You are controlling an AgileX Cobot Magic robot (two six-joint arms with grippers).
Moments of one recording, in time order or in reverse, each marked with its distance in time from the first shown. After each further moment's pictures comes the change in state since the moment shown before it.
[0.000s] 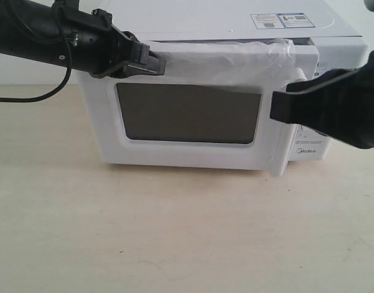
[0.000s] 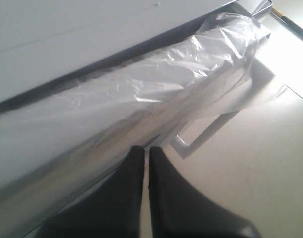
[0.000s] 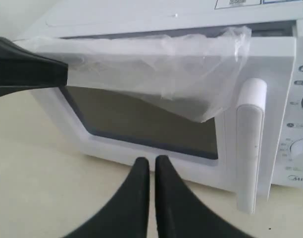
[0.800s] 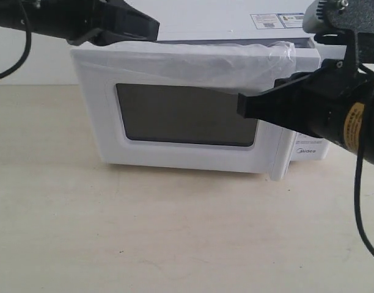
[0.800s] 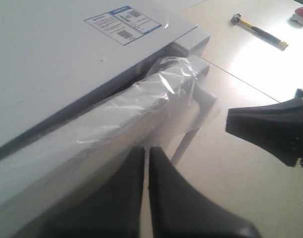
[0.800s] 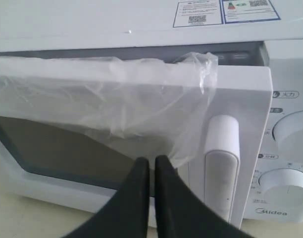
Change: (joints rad) left arm 0.000 -0.161 -0.008 0.052 0.067 0.011; right arm 0.000 0.252 0.000 -0.564 0.165 0.565
